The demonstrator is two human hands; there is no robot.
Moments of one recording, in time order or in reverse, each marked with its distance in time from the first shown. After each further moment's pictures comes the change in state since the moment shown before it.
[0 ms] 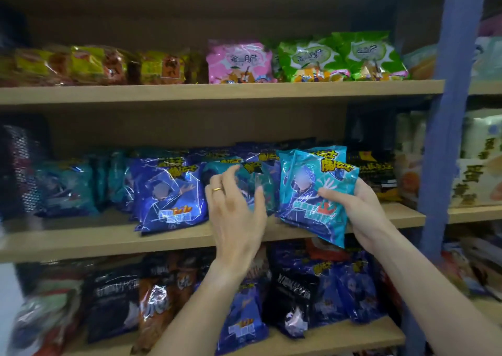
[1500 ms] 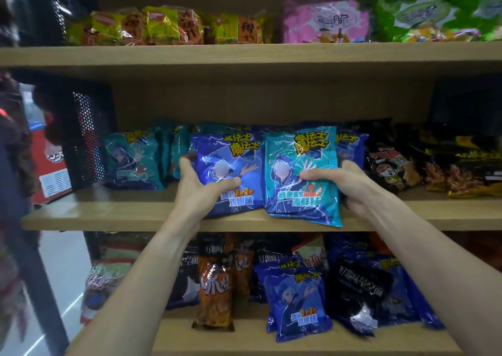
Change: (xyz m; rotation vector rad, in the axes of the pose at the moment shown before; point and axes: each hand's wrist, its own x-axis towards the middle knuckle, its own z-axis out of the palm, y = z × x) left_hand 0.078 -0.172 -0.117 -0.459 -0.250 -0.562; right_hand 0.019 0.011 0.167 -0.073 -0.286 0.205
